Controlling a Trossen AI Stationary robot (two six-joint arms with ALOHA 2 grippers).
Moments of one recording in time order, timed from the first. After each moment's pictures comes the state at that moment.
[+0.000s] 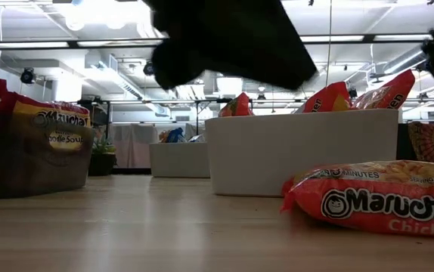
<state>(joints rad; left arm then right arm) -0.54 2.04 1.44 -0.14 -0.46 -0.70 0.82 1.52 0.71 -0.08 0.34 1.97</state>
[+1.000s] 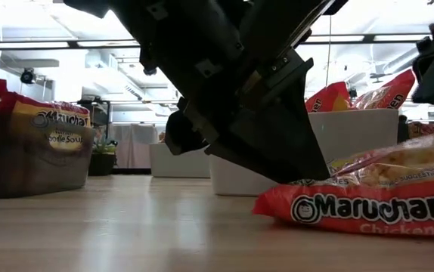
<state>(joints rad) -0.48 2.22 1.52 -0.20 -0.34 -0.83 0.82 1.79 0.67 0.44 0.59 1.76</state>
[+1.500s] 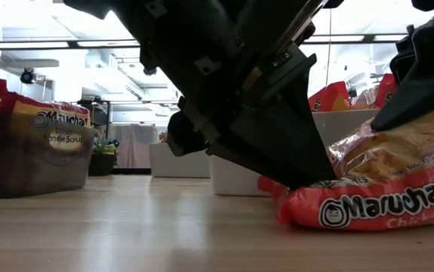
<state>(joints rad) -0.48 2.22 1.52 -0.17 -0.32 -0.81 0.78 1.80 0.69 0.43 0.65 1.68</state>
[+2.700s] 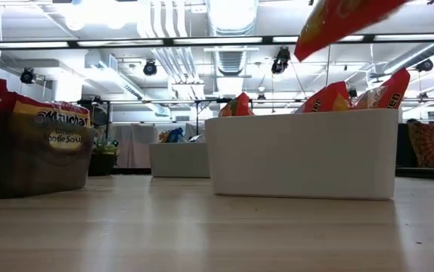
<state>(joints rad) -0.48 1.70 1.52 -0.39 -0.38 -0.54 0.77 1.26 1.00 -0.34 0.59 1.39</state>
